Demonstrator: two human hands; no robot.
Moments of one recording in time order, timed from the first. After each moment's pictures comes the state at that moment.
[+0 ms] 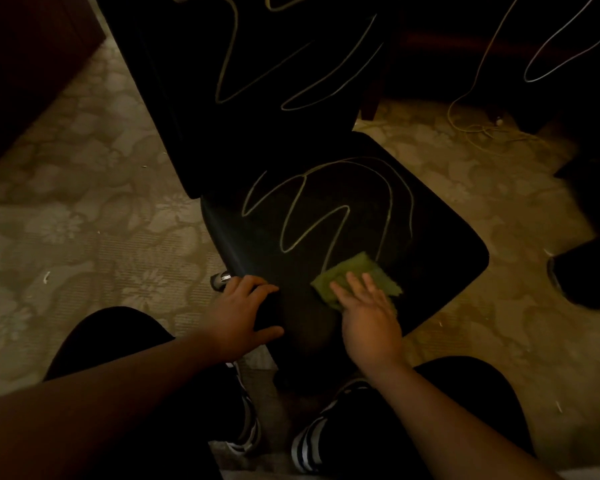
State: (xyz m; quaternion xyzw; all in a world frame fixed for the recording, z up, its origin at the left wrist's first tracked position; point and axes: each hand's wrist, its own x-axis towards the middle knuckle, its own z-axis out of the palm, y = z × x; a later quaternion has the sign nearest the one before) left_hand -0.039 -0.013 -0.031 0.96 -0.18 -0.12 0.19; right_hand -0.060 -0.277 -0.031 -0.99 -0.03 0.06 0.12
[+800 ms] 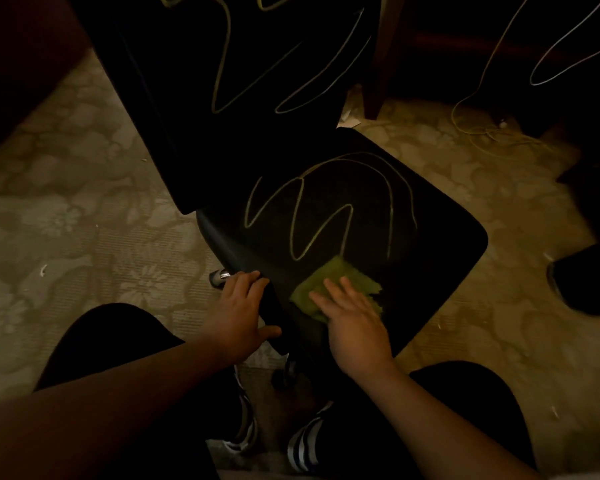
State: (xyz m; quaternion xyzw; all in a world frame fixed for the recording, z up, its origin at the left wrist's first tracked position) left_hand -0.042 -0.020 -0.035 0.97 -0.12 -0.12 0.17; right_hand -0.064 -0.260 -0.024 -0.98 -0.12 0.09 0.13
